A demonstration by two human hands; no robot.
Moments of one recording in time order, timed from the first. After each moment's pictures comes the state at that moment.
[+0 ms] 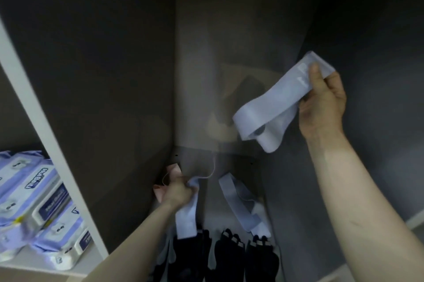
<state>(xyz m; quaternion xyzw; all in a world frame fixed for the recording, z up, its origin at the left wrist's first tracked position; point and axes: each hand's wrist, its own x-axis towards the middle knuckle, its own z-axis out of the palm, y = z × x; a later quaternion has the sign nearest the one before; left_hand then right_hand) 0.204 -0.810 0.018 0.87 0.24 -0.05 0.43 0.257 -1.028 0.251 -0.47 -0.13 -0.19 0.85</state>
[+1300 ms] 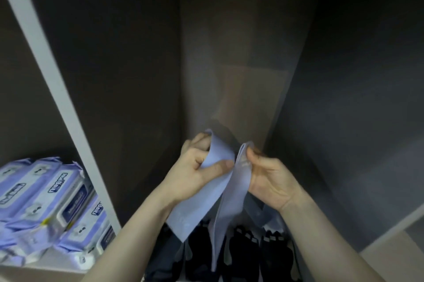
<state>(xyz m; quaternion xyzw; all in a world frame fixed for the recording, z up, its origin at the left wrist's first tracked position) 0.136 -0.805 0.150 0.82 -0.20 0.17 0.50 0.179 -0.979 0.153 -0.35 -0.13 0.34 0.86</state>
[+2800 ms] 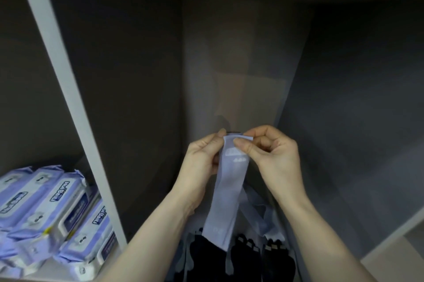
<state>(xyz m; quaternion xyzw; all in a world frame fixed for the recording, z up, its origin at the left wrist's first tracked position) 0.128 -0.834 0.189 0.55 -0.03 0.09 0.83 0.147 -0.959 0.205 -0.70 -0.17 -0.13 0.68</state>
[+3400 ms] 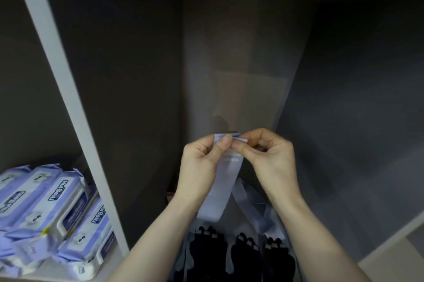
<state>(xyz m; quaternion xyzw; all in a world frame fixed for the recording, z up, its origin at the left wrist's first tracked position) 0.124 -0.833 0.183 0.62 -0.09 0.22 0.75 0.145 -0.948 0.203 -0.71 -0.14 -0.13 0.68</state>
